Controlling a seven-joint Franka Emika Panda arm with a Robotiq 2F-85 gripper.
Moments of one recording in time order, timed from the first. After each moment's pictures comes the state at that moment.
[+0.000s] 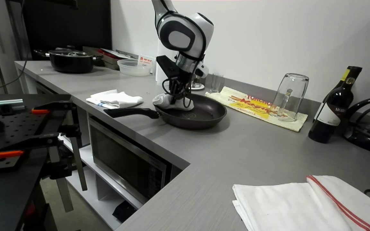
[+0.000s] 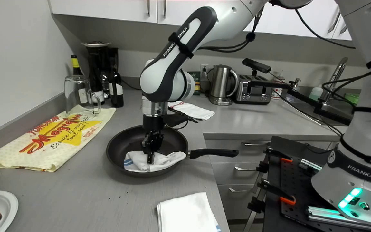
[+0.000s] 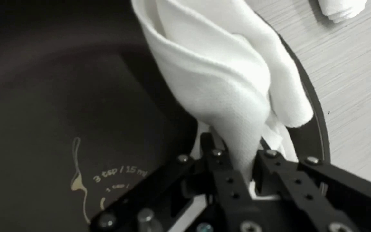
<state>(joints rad) -0.03 0.67 0.20 -1.92 0.28 2.48 -0.24</state>
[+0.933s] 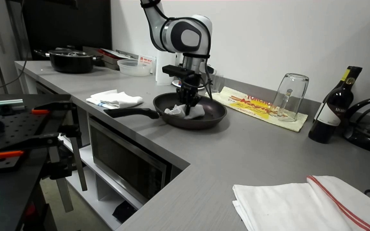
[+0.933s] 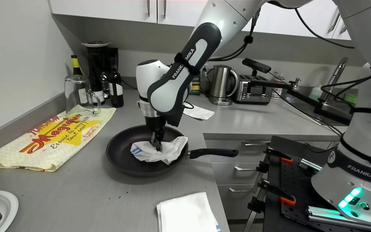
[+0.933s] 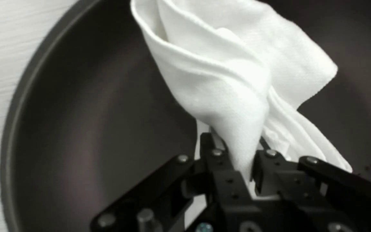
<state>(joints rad) 0.13 0.71 -0.01 -1.86 -0.13 2.50 -0.10</state>
